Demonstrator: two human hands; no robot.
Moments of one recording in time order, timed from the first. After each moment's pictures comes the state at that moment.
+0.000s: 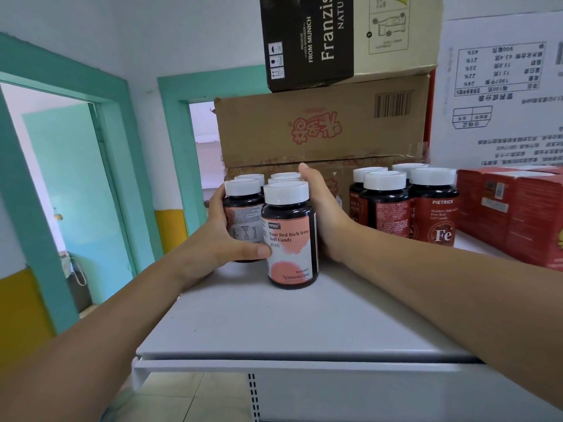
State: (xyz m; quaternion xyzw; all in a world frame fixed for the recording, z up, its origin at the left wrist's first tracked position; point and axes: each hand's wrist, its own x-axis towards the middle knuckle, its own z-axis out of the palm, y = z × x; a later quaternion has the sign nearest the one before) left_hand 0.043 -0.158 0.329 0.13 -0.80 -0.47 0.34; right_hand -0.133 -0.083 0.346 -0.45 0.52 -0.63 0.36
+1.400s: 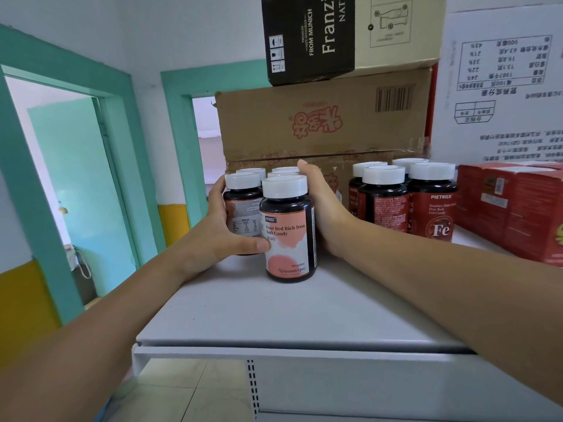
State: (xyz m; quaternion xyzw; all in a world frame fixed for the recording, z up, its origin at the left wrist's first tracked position) left_hand 0.044 -0.156 0.327 0.13 -0.81 -0.45 0.35; right_hand -0.132 -0.083 0.349 -0.44 0.50 -0.65 0.37
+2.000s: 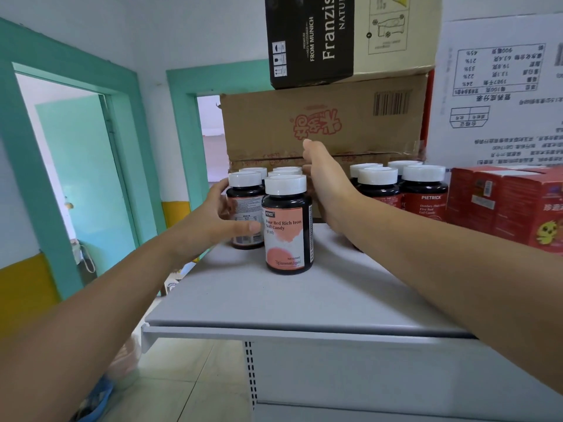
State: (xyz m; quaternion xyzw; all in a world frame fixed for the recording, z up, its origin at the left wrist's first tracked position) left_hand 0.054 -0.155 0.338 0.16 -0.79 -0.48 0.34; right_hand -0.120 -0.055 0.386 -0.44 0.56 -0.65 0.26
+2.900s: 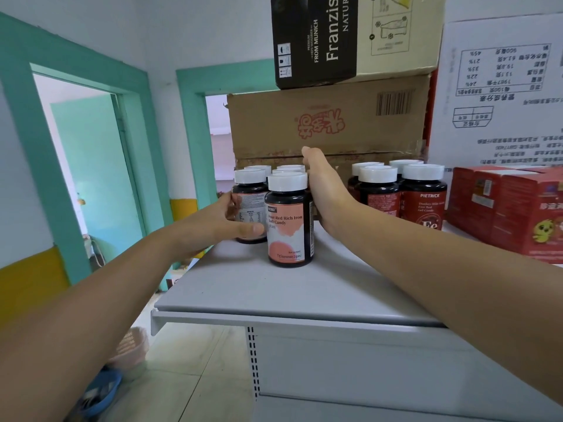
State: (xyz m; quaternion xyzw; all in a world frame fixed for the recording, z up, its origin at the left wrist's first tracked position) left_hand 0.064 -0.147 0.343 0.24 -0.85 -0.41 0.24; right_hand -0.106 -0.031 0.383 -0.46 0.56 -0.64 0.28
